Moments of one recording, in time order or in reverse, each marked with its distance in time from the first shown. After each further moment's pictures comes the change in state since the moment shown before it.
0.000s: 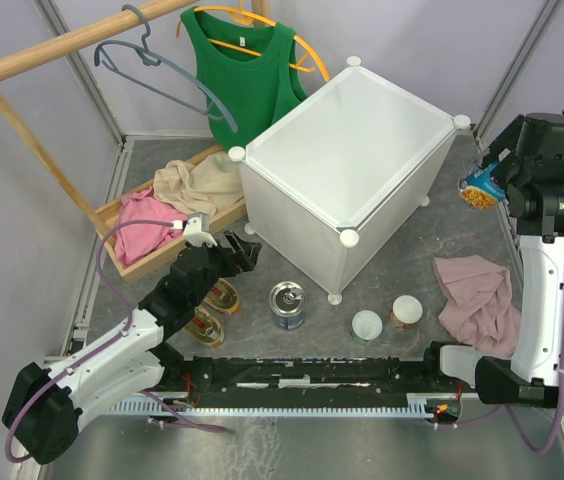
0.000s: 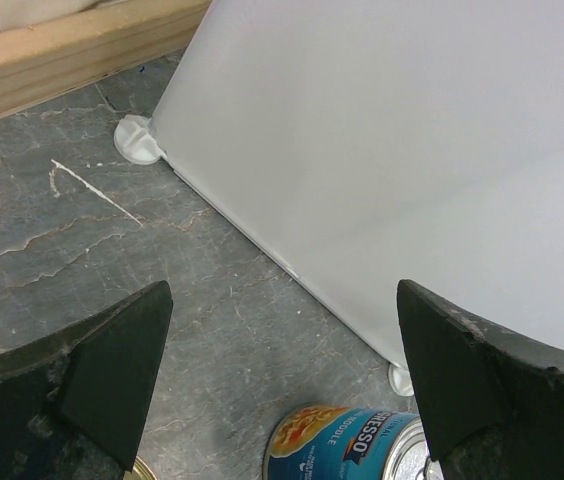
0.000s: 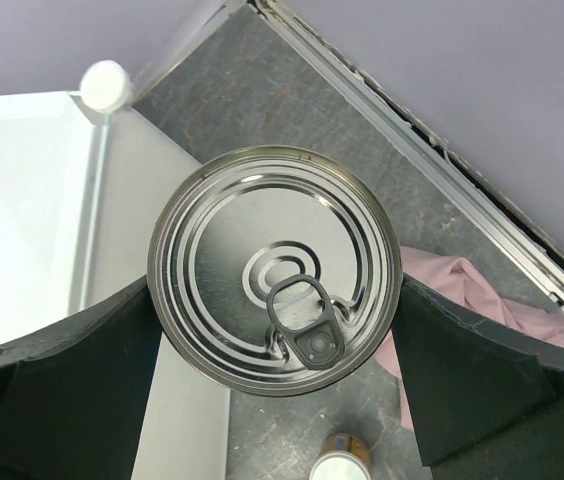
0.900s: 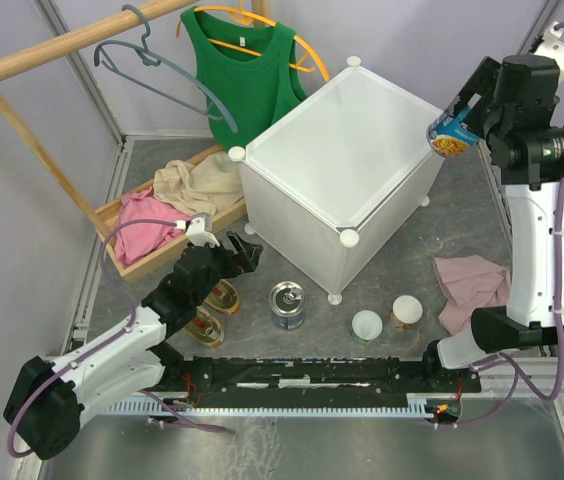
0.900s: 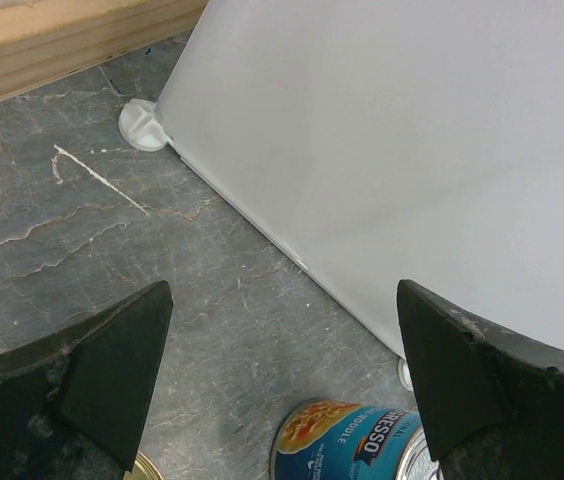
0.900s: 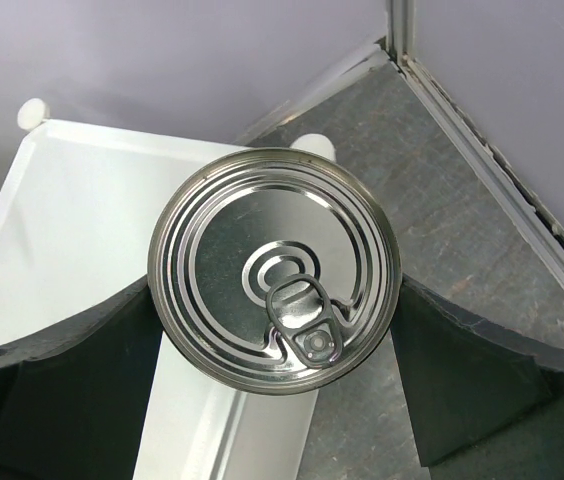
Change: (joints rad) left arm 0.000 0.033 0.000 0.000 0.007 -0.004; right arm 0.139 0.280 0.383 0.037 -0.060 -0.029
